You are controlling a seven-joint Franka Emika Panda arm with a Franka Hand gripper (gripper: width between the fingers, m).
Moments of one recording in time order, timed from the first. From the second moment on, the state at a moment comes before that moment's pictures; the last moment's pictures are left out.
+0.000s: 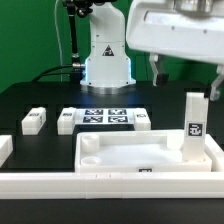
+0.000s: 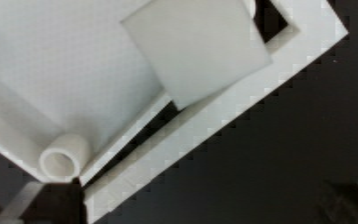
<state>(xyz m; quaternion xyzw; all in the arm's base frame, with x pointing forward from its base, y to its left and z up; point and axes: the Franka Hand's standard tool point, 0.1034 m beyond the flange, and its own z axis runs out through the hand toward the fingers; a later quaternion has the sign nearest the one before) 0.654 0.069 0.150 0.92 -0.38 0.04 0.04</state>
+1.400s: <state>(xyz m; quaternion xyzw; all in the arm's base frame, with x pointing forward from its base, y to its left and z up) 0.612 0.077 0.159 0.99 -0.09 0.04 0.06</state>
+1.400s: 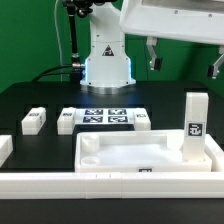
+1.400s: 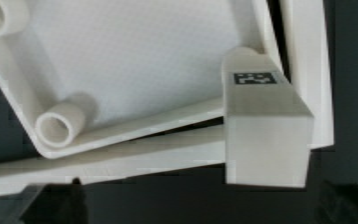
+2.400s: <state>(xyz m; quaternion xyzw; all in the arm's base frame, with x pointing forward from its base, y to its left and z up) 0.495 0.045 0.098 0.98 0.02 -0.21 0.04</state>
